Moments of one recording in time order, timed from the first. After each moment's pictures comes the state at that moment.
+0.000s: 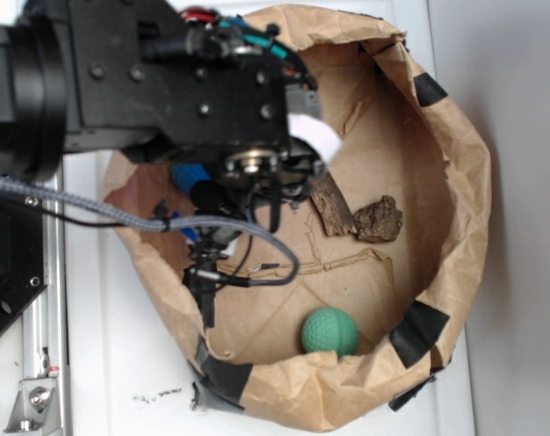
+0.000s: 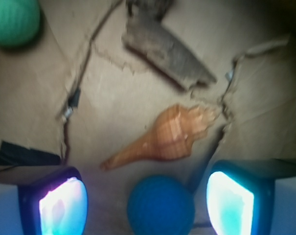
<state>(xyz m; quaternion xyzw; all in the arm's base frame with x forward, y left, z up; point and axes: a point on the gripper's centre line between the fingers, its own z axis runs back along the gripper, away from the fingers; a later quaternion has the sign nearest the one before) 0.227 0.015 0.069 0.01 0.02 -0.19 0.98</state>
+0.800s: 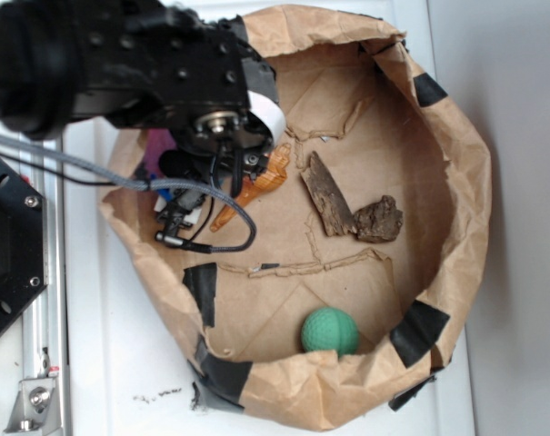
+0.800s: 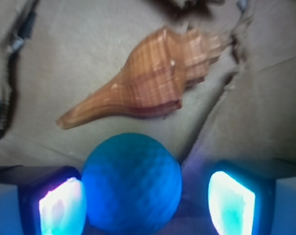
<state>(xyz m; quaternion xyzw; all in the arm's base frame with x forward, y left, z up) 0.207 0.045 0.032 0.01 0.05 -0.21 0.98</state>
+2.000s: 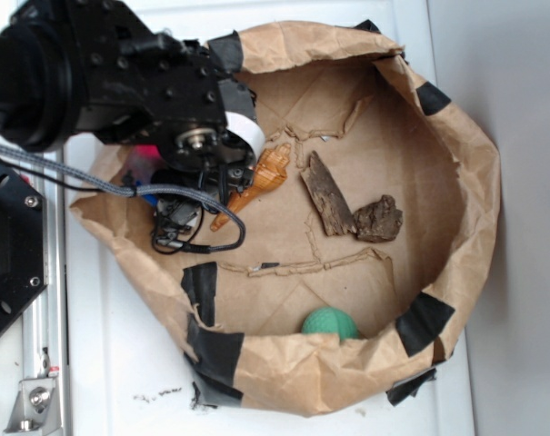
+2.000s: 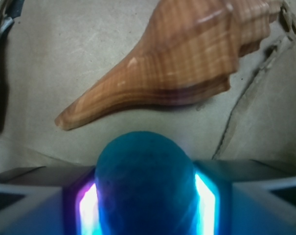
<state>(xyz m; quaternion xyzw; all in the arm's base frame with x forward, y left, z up) 0.198 0.037 0.016 -0.01 0.03 -0.19 0.98</state>
